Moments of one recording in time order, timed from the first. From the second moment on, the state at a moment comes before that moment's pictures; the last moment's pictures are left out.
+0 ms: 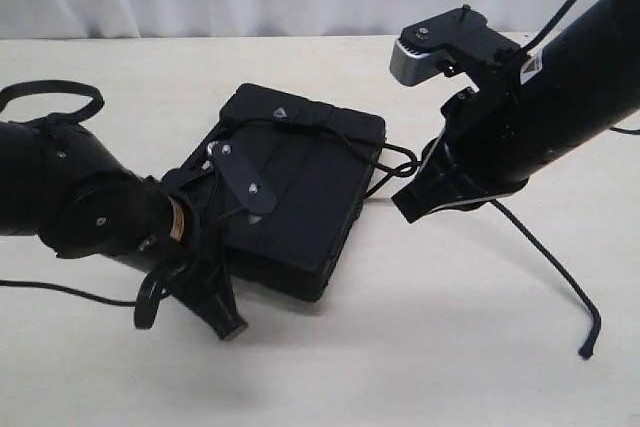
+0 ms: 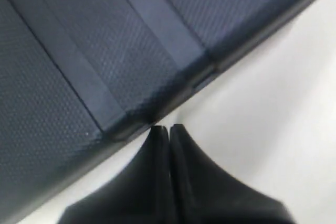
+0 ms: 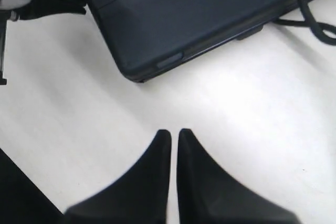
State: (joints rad) left arm -0.73 1.67 -0.76 0.08 0.35 0.17; right arm 0.45 1.42 -1.03 0.31 0.92 -0.33
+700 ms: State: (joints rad) left arm -0.72 1.68 -0.94 0.04 0.27 0.16; right arm 0.27 1.67 -1.04 -0.19 0.88 0.11
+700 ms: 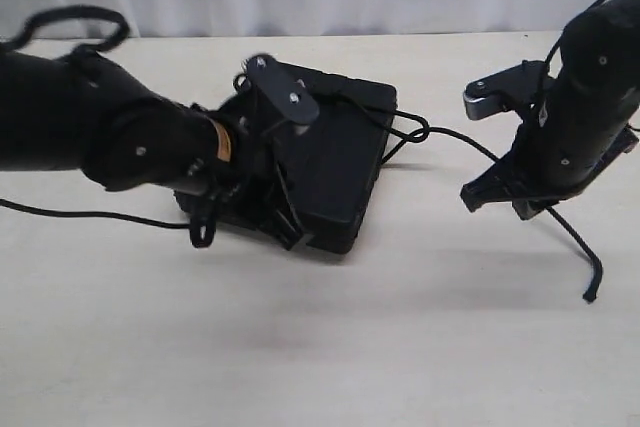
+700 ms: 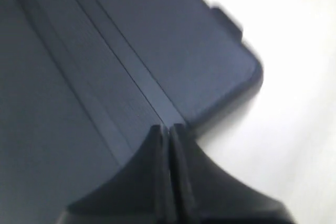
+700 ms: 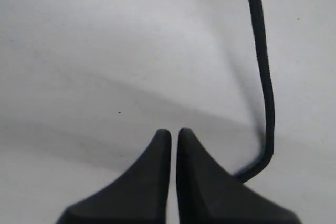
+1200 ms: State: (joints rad) left arm -0.72 0.92 -0.90 0.04 0.31 0.09; right arm 0.42 1.10 -0.97 0.09 0.71 -0.09
